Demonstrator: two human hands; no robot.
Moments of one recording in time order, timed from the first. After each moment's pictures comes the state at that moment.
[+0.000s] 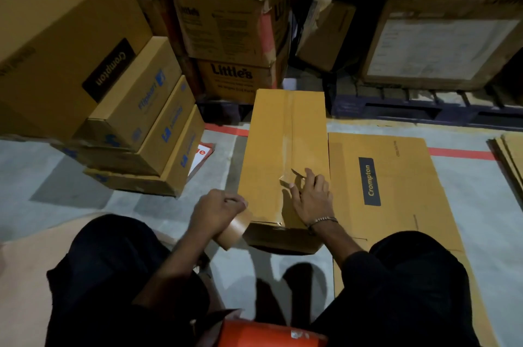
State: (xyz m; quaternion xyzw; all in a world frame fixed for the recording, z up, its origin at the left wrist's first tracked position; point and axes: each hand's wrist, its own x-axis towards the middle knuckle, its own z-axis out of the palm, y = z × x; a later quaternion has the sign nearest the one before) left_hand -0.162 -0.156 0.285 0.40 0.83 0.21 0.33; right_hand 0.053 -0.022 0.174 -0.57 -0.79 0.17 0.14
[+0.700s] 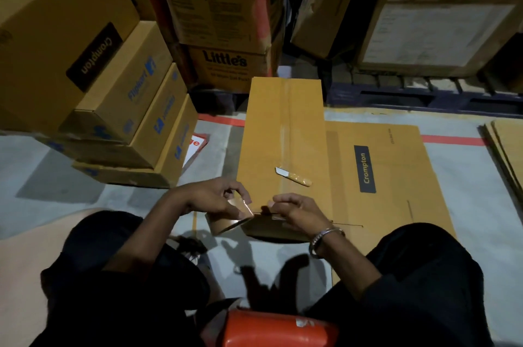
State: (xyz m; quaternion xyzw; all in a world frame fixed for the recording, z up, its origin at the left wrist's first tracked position) left_hand -0.202 -0.133 0.313 0.52 0.65 0.05 0.55; right_hand 0.043 -0.088 0.251 -0.55 -0.47 0.68 0.13
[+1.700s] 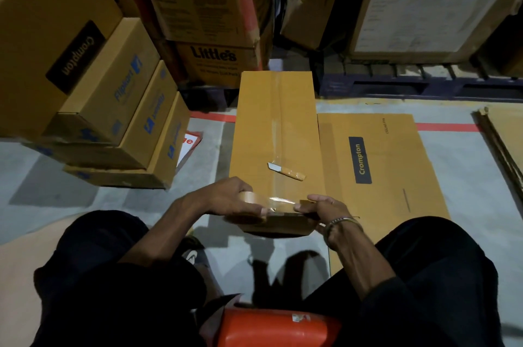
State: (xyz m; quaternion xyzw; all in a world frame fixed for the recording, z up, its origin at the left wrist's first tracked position) left_hand -0.165 -0.112 0.276 0.60 0.64 0.03 0.48; right_hand 0.098 -0.069 0.224 -0.66 -0.22 0.68 0.24
